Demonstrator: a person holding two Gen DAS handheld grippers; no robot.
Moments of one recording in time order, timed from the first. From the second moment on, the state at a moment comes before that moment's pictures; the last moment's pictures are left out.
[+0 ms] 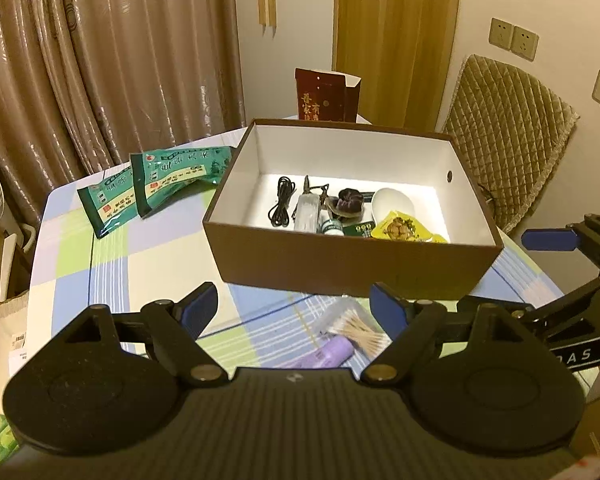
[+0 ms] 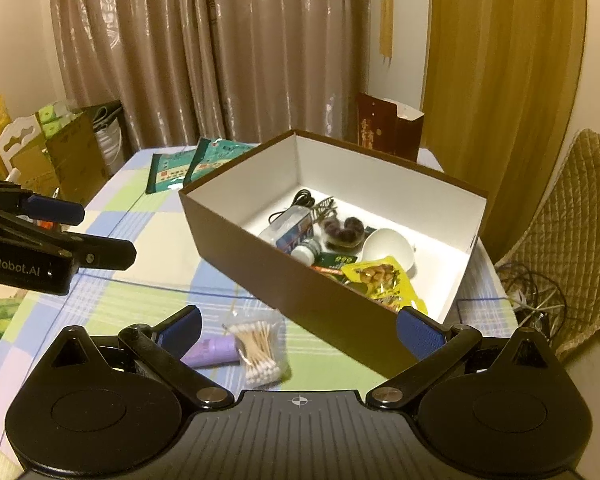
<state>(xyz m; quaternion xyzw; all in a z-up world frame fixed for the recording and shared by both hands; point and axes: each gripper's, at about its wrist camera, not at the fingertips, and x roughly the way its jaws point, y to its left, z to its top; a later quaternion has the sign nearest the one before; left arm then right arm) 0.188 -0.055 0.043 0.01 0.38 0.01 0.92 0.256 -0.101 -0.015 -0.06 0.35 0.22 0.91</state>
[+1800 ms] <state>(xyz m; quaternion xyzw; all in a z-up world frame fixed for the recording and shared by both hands) 0.179 -0.049 -0.074 0.05 0.46 -0.06 0.89 0.256 -0.114 -0.117 -0.04 0.48 0.21 0.85</state>
